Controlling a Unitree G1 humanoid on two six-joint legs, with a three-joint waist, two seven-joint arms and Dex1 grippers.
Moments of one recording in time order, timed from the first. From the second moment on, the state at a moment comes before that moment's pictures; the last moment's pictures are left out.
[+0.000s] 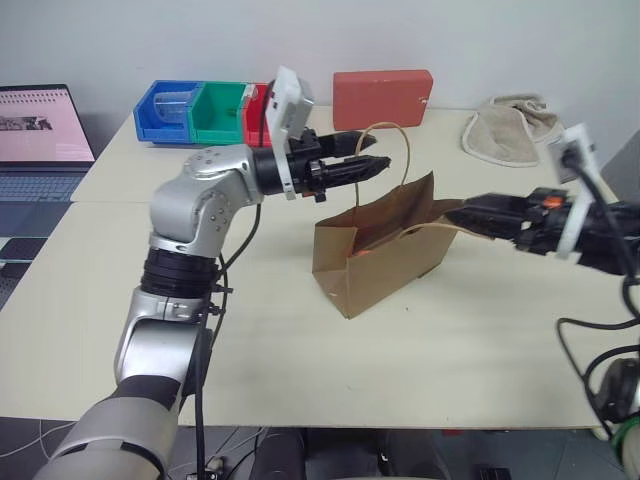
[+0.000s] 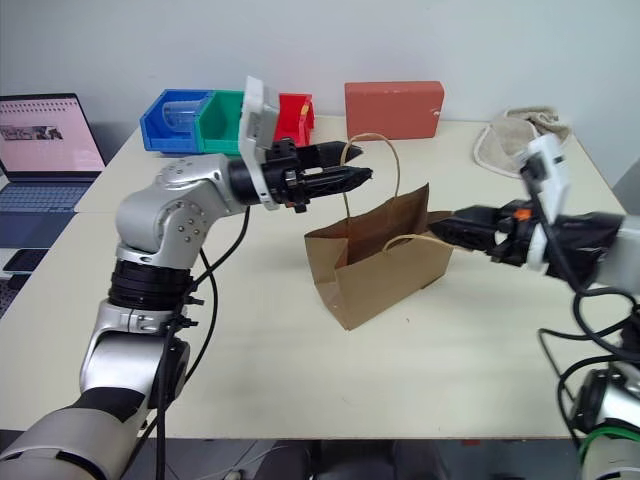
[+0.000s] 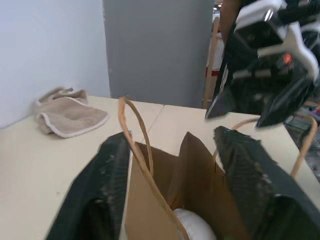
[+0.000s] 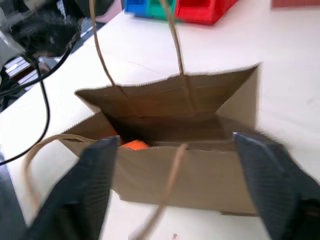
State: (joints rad) left arm -0.99 0.47 -0.03 0.16 -0.57 0.58 -1.03; right arm -0.72 -0.84 -0.50 -0.34 1.02 1.56 0.55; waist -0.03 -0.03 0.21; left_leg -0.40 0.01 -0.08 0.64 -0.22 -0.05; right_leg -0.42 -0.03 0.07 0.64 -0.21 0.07
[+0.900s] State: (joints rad) left arm -0.44 0.64 0.11 -0.22 -0.69 0.69 -1.01; right arm -0.30 -1.08 -0.36 -0.56 0.91 0.87 1.05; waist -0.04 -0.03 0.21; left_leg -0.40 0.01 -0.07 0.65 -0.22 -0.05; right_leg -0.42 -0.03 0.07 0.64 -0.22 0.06
